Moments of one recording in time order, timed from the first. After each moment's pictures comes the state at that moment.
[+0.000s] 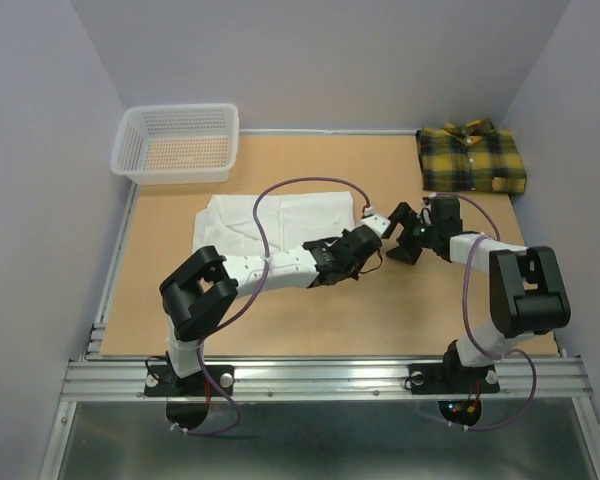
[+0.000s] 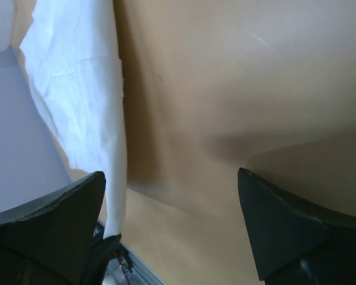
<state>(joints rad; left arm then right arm) -1.10 1.84 1.29 -0.27 -0.38 -0.28 0.06 1.54 0.73 -0.02 -0.54 0.77</state>
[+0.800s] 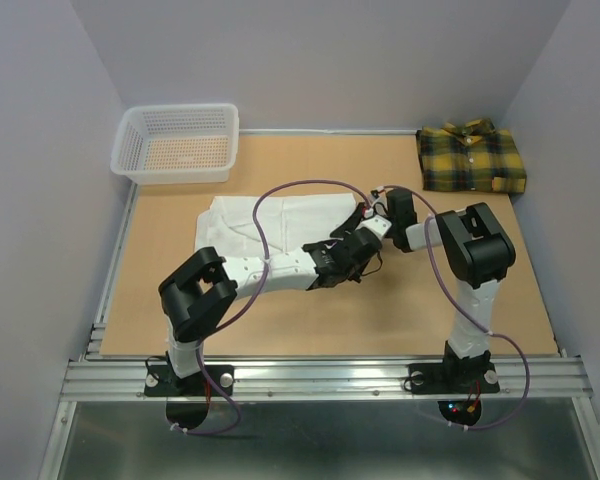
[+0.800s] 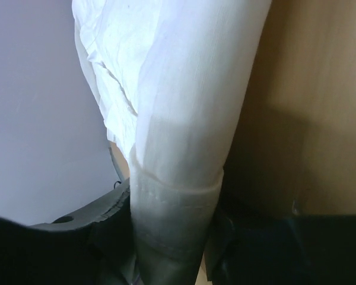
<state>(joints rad) -1.10 1.83 1.27 -0.23 -0.34 -0.30 0.27 2.02 0.93 0.47 -0.81 0.97</state>
